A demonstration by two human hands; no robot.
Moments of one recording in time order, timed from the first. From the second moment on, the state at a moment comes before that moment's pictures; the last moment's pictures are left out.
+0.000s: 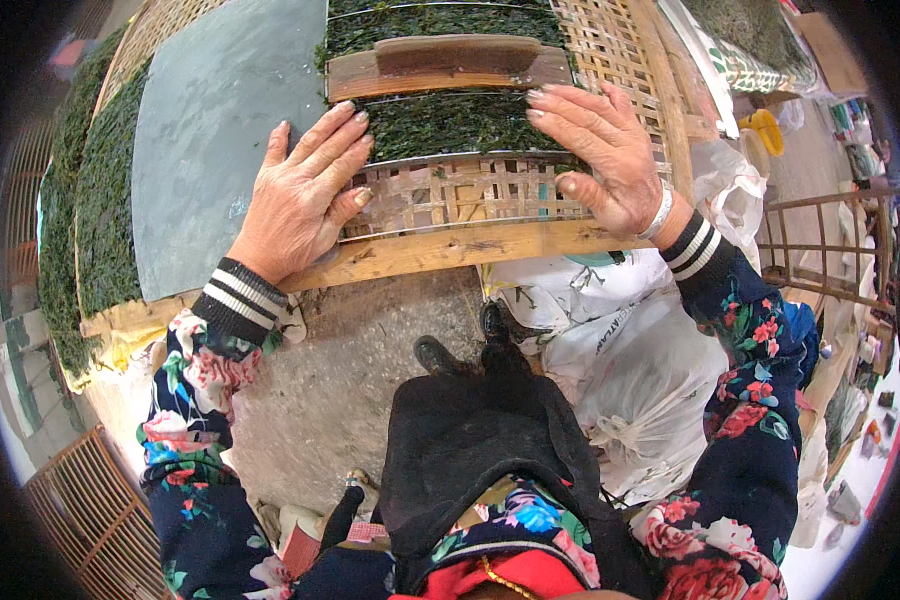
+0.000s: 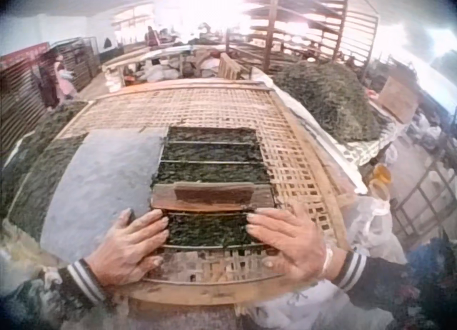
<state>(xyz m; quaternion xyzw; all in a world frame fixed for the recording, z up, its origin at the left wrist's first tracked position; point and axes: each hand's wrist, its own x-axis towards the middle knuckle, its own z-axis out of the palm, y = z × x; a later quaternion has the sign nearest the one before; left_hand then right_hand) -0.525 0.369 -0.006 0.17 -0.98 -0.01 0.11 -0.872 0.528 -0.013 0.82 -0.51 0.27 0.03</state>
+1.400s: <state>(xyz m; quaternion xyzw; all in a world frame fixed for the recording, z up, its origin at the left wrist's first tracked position) -0.520 0.369 -0.015 0.15 -0.98 0.01 0.15 -0.831 0.500 -0.021 0.84 -0.51 0.11 0.10</state>
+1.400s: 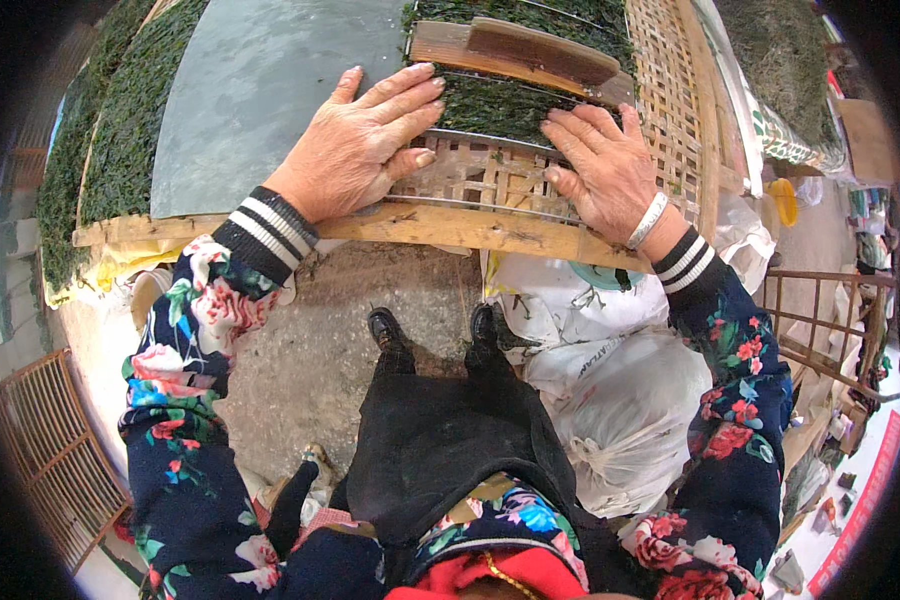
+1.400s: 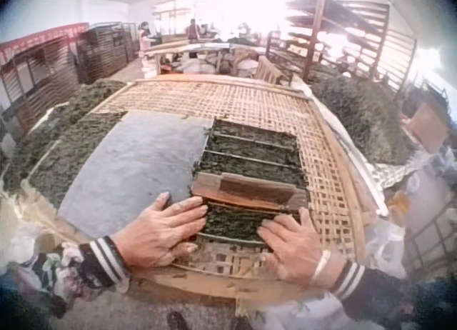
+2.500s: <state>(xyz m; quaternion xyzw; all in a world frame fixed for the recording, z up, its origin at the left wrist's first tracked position) -0.004 0.245 -0.070 0.82 -0.51 0.10 0.22 -0.947 0.587 -0.111 0.52 -0.83 0.19 0.07</state>
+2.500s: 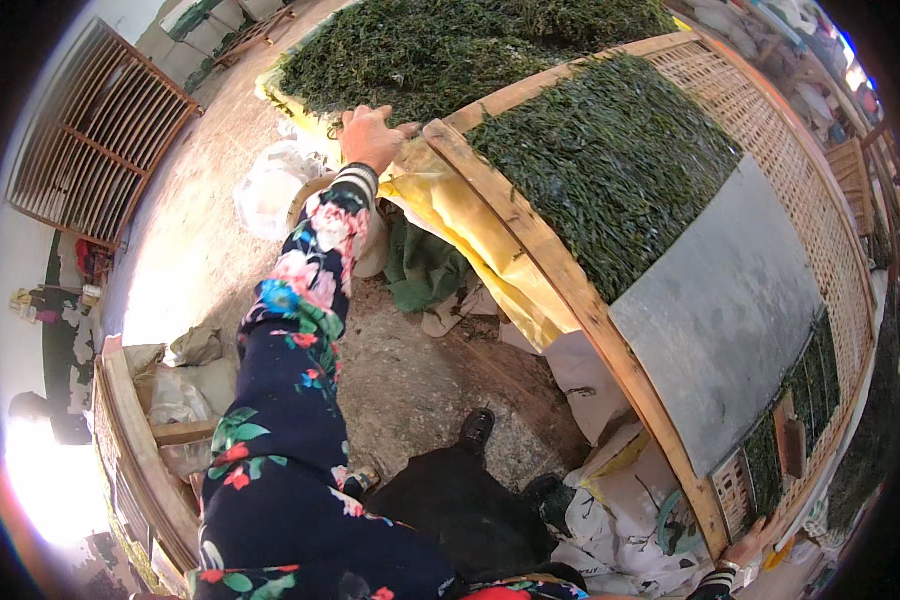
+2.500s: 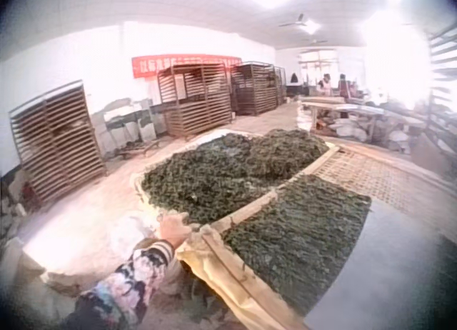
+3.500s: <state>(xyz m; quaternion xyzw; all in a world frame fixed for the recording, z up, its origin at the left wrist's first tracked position) -0.099 0.204 0.118 0.47 -0.57 -0.26 0.63 -0.962 0.600 -0.111 0.71 -0.66 0.02 0.22</state>
